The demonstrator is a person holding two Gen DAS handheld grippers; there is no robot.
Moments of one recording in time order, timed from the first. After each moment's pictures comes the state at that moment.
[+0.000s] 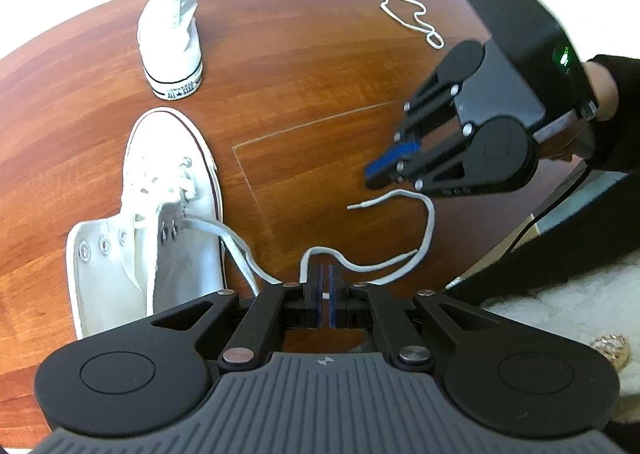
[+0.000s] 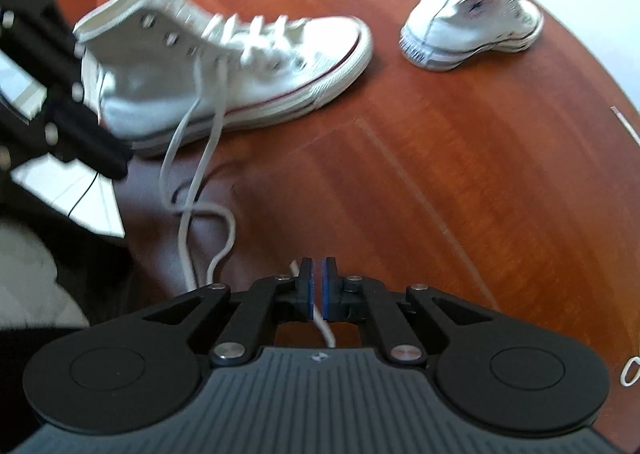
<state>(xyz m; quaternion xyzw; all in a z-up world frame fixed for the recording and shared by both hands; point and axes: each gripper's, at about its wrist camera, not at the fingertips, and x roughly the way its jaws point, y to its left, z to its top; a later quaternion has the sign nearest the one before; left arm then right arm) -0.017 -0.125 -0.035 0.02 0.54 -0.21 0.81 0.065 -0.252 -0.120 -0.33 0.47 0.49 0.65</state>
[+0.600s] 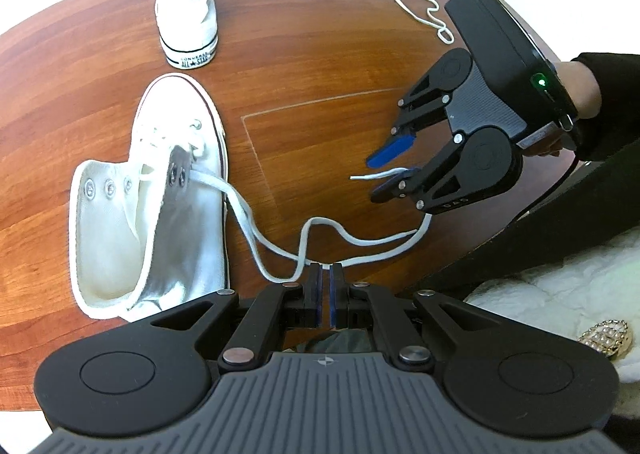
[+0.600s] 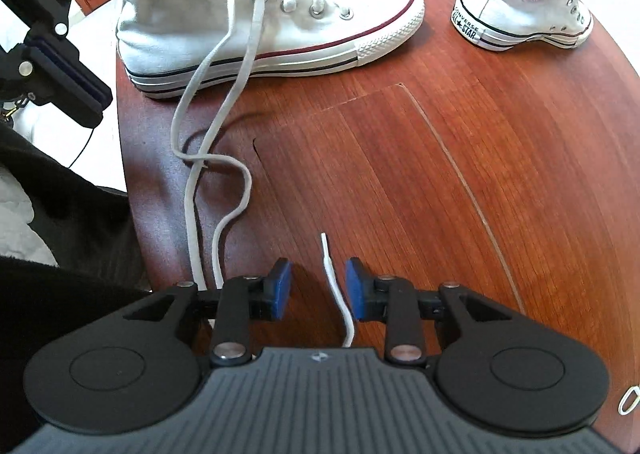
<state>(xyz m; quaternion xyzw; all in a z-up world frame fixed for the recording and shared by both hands) -0.033 -0.116 -0.036 -0.01 0.55 -0.19 0.81 0.059 -0.244 -0.141 -0.38 0.46 0.52 0.61</state>
